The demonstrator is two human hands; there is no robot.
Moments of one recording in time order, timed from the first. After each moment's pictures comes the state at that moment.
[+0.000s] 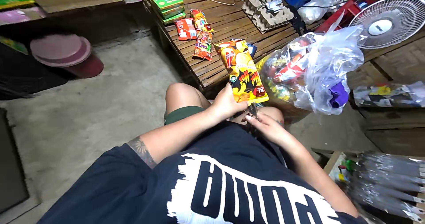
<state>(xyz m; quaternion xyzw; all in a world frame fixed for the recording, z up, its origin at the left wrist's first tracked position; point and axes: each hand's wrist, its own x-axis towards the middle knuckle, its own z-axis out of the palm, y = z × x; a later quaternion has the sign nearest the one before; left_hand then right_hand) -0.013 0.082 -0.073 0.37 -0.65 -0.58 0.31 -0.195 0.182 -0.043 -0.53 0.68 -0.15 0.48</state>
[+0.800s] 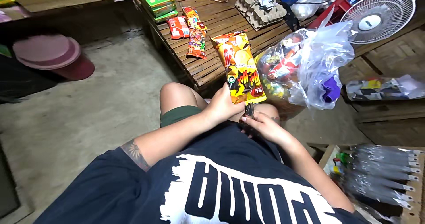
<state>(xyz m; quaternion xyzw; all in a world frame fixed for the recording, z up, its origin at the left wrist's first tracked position) -0.015 0.092 -0.063 0.37 -0.70 -0.53 0.31 -0.194 0.182 -0.036 -0.51 0.67 -0.13 0.52</state>
